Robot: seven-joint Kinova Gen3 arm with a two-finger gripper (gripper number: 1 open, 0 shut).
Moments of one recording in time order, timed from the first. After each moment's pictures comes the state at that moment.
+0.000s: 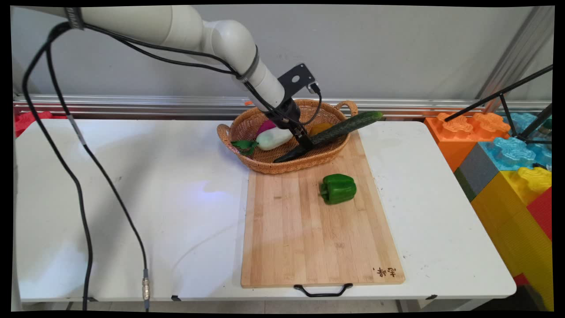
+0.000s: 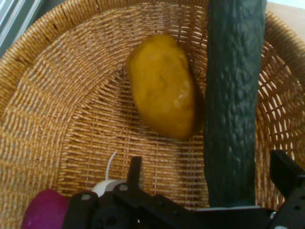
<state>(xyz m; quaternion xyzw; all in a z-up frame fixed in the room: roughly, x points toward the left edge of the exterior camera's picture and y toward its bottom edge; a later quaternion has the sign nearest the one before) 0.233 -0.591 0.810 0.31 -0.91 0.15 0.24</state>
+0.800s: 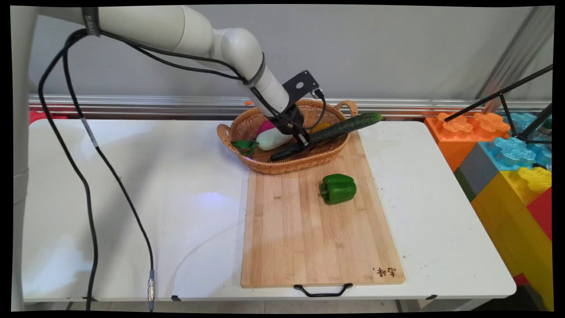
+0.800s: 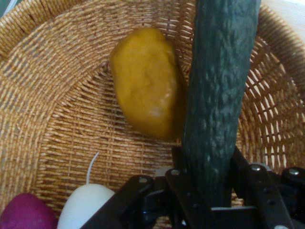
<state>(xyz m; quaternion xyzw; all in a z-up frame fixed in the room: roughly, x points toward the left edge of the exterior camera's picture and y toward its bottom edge) 0.224 -0.595 0.799 0.32 -0.91 0.13 0.23</state>
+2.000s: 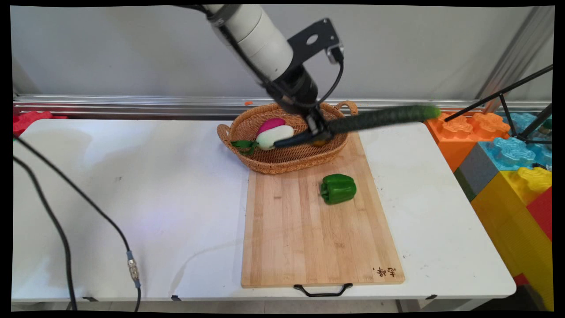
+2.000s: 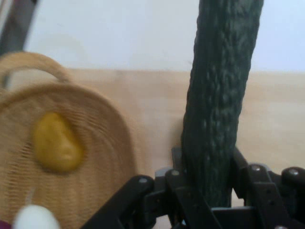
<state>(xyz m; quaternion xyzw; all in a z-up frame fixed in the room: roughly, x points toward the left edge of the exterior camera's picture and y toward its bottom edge) 0.188 -0.475 0.954 0.20 -0.94 0.12 0.26</state>
